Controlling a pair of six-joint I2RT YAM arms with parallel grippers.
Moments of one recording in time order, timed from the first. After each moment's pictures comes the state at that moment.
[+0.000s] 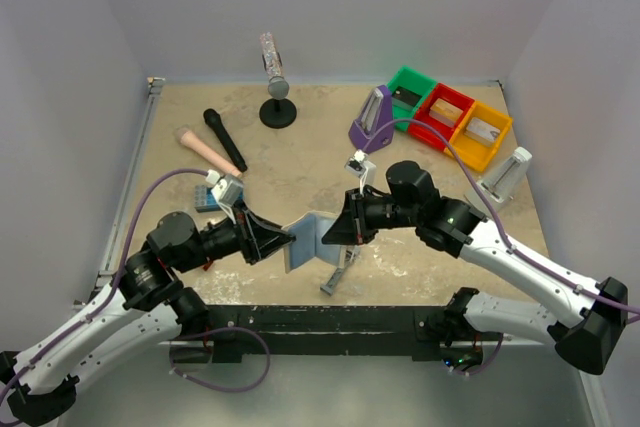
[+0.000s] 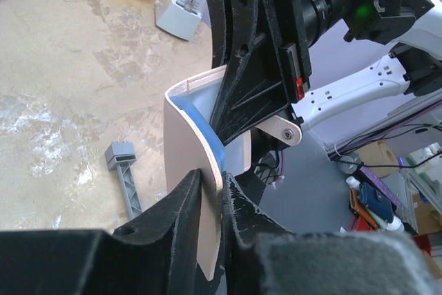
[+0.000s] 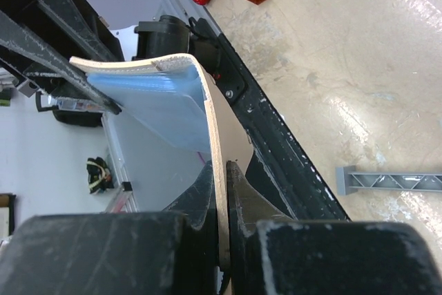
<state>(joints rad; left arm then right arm) -0.85 0.48 0.63 -0.23 0.26 -0.64 0.83 1.04 0.92 -0.35 -0.52 0.68</state>
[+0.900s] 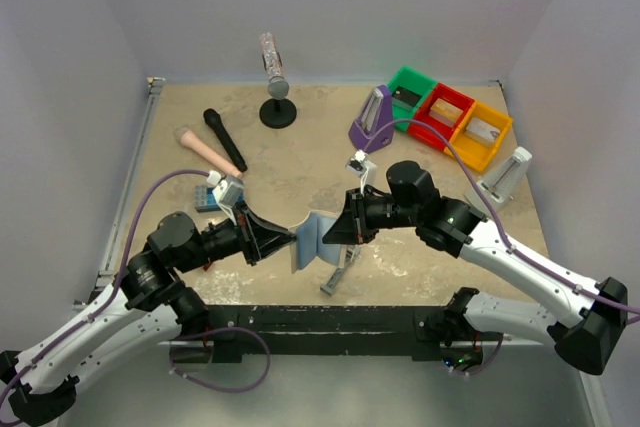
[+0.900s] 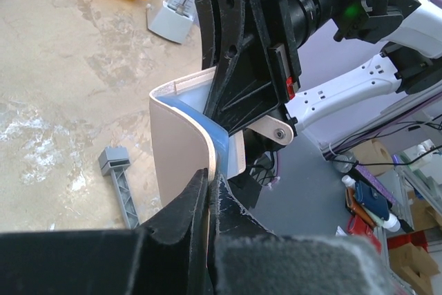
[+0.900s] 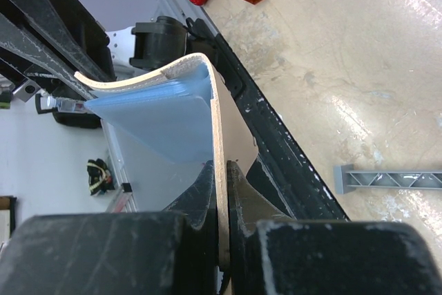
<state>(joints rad) -0.85 0.48 0.61 -0.18 0.28 -0.64 0.83 1.04 0.91 -0.35 -0.52 0.69</state>
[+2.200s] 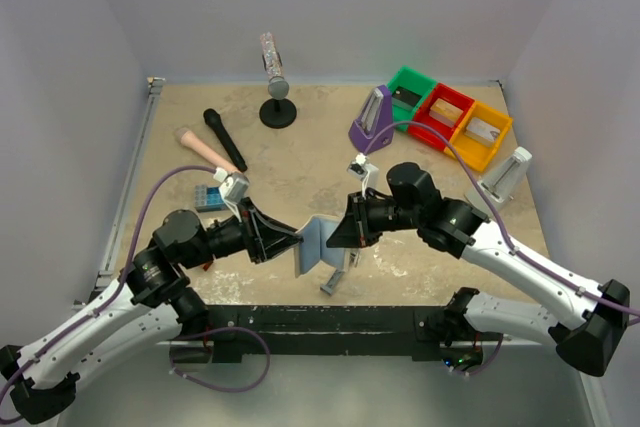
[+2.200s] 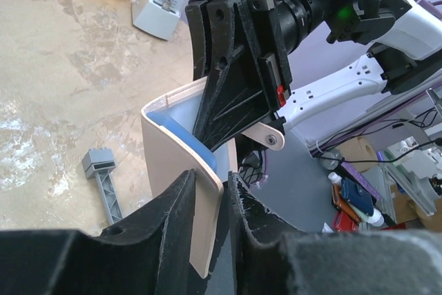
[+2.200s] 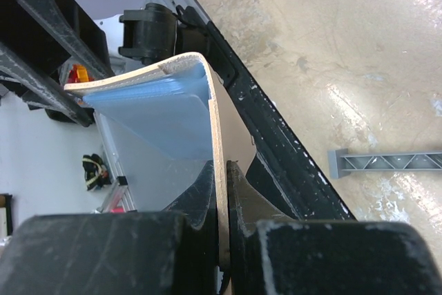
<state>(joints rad) -0.85 0.52 0.61 -0.13 0.32 -0.68 0.83 1.03 0.91 -0.42 -0.51 0.67</state>
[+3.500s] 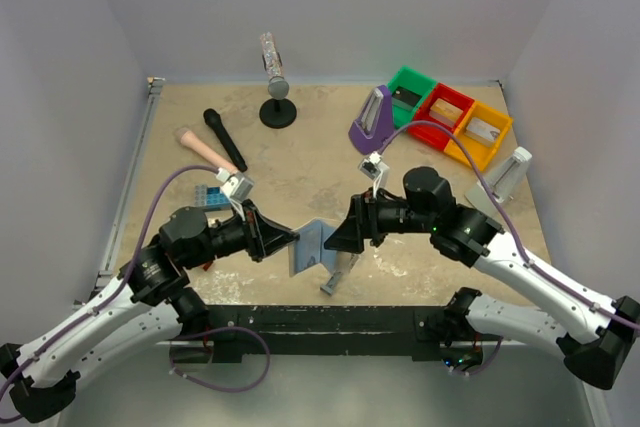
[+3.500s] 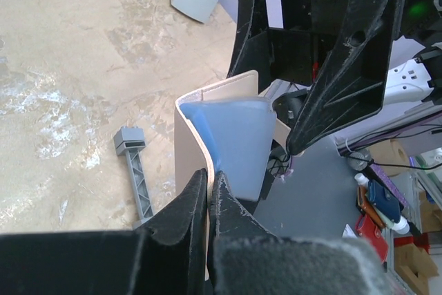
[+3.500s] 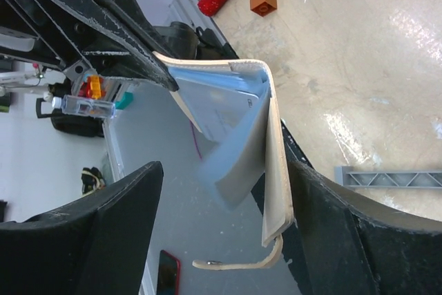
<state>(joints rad) -0.85 0.54 0.64 -0.24 0.25 -0.65 0.82 0.93 0.87 -0.36 -0.51 0.68</state>
